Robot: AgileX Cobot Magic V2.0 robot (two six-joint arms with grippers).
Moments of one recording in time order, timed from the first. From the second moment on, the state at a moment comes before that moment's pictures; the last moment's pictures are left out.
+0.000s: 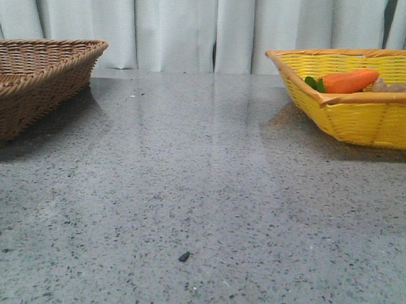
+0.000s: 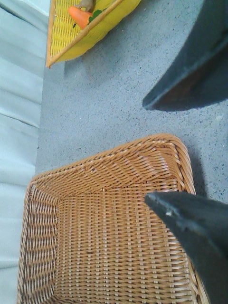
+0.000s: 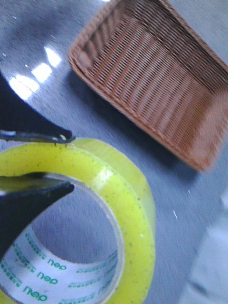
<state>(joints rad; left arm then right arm) -0.19 0.53 -0.64 -0.38 0.58 0.10 0.57 1.67 -2.15 0.09 1.28 0.02</state>
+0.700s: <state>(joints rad) -0.19 0.55 -0.71 -0.39 0.69 0.17 0.62 2.01 -2.11 0.10 1.26 0.00</state>
